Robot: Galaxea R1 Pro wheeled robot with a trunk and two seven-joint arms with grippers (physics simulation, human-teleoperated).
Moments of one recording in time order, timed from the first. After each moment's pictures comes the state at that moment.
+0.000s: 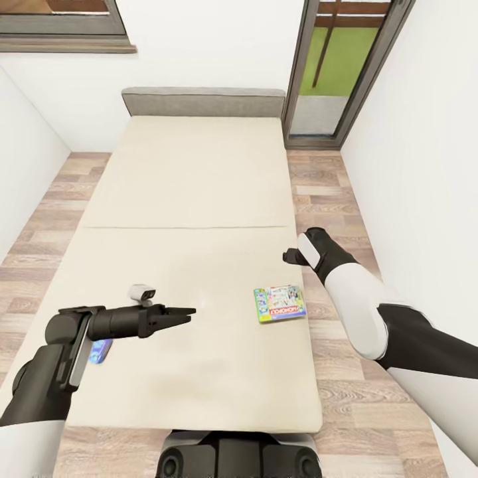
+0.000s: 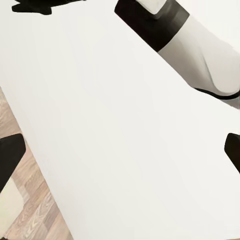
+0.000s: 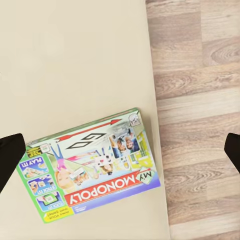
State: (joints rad) left arm -0.59 0.15 0.12 -1.46 0.09 1.03 -1.57; right arm -1.39 0.13 -0.15 -0.31 -0.09 0.75 -0.36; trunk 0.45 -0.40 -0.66
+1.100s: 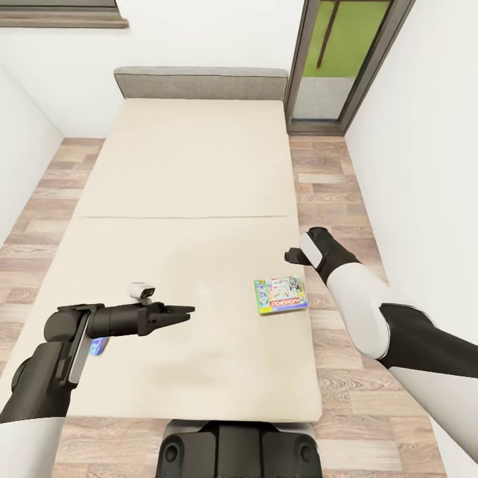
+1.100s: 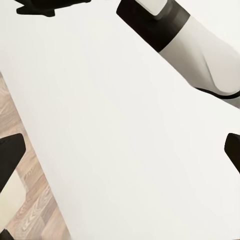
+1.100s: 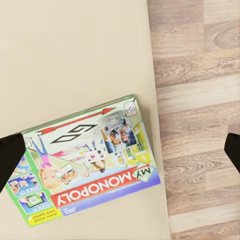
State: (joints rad) left arm -0.60 0.16 0.12 -1.45 0.09 1.03 -1.57; right arm -1.39 0.11 -0.16 -0.31 -0.09 0.75 -0.36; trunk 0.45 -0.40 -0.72
